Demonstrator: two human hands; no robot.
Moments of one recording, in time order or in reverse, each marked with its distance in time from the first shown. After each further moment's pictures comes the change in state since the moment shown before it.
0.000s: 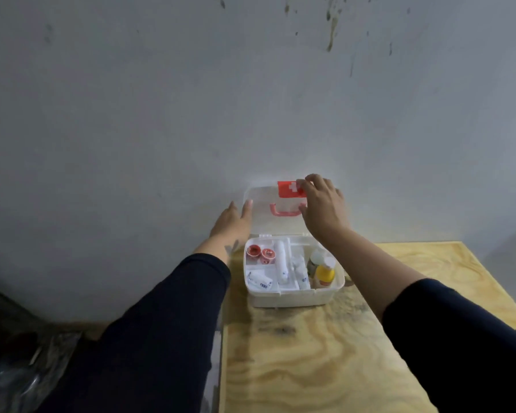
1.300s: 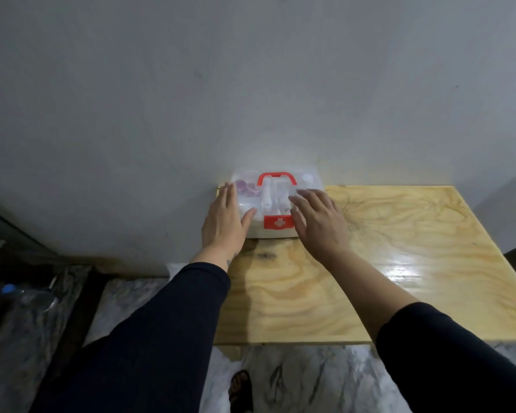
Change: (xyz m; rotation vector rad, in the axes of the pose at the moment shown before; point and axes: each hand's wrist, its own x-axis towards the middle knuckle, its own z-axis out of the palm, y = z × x) left_hand -0.108 -0.060 0.079 0.359 0.182 0.202; right_hand -0.155 0.036 0.038 0.043 0.014 -0.160
